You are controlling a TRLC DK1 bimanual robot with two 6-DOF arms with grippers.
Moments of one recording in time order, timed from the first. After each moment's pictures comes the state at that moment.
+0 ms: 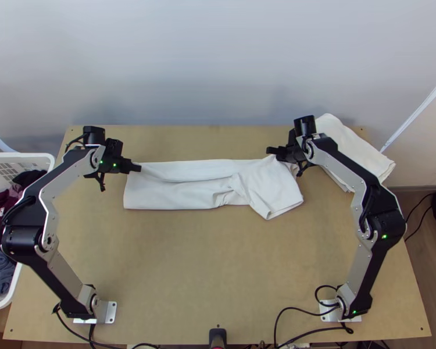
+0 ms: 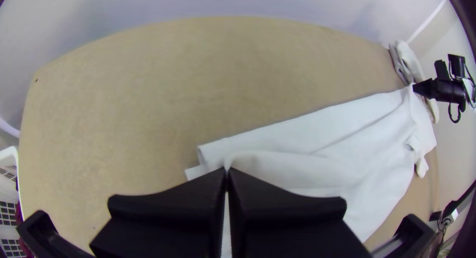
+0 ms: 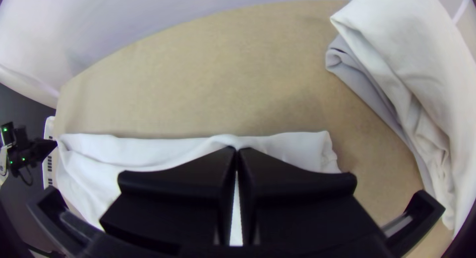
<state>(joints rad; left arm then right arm) 0.02 1.87 1.35 -0.44 0.25 0.17 0.22 2.02 1.55 -0.47 -0.14 0.33</state>
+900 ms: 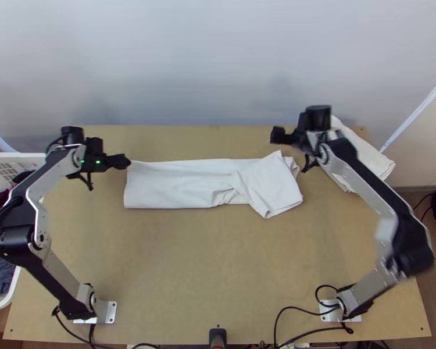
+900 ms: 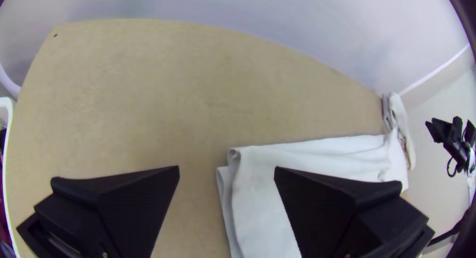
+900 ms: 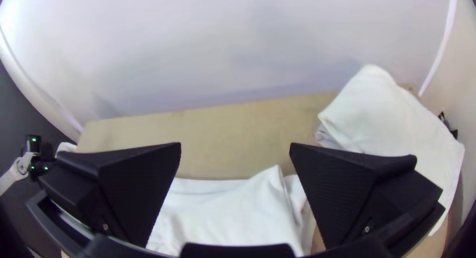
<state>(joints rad) 0.17 1.86 1.35 -0.46 0.43 0.03 0.29 1.69 1.47 -0.35 -0.02 0.36</state>
